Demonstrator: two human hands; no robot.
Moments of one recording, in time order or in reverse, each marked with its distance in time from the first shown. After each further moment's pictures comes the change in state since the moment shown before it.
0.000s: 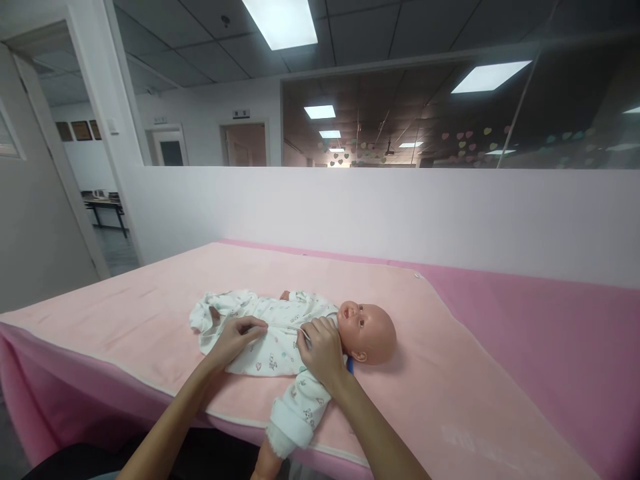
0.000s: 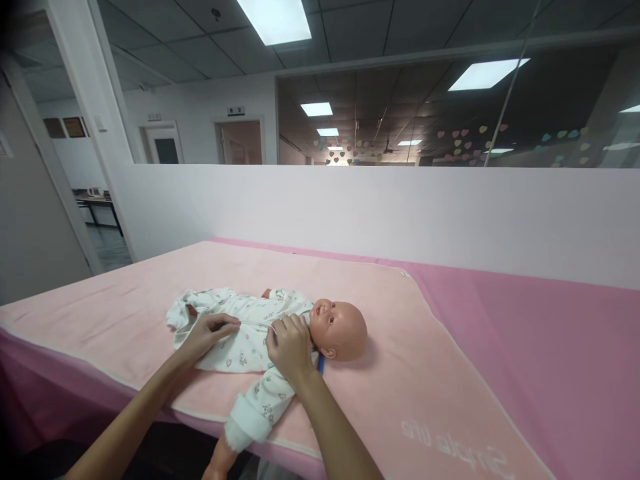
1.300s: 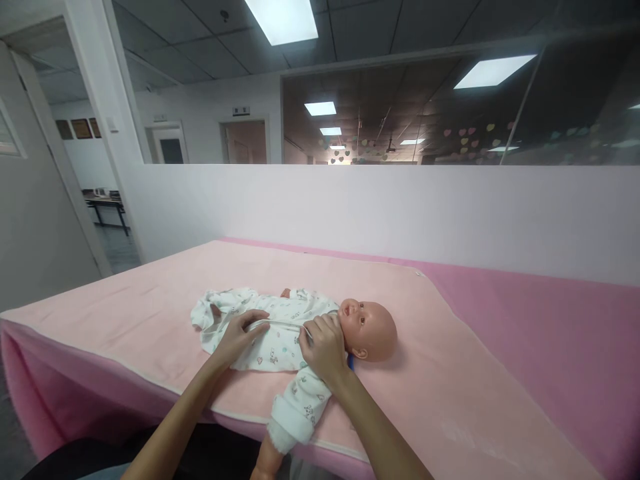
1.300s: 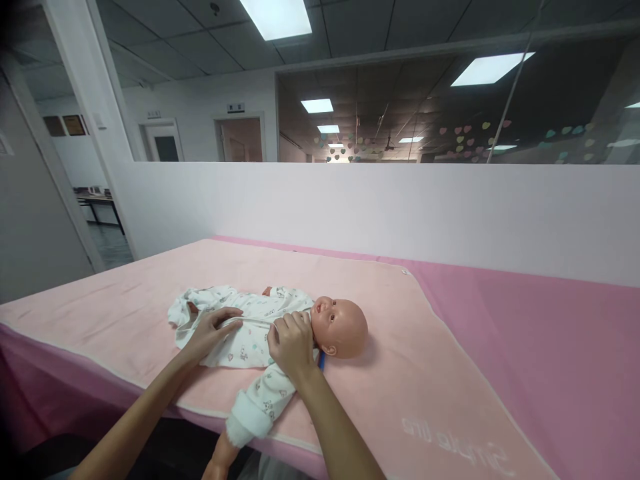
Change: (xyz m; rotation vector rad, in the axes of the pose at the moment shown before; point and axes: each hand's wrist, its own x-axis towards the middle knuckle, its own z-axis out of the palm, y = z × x) left_hand 0.002 -0.001 0.006 0.023 0.104 0.084; right_hand 0.002 -0.002 -0.005 -0.030 0.032 -0.025
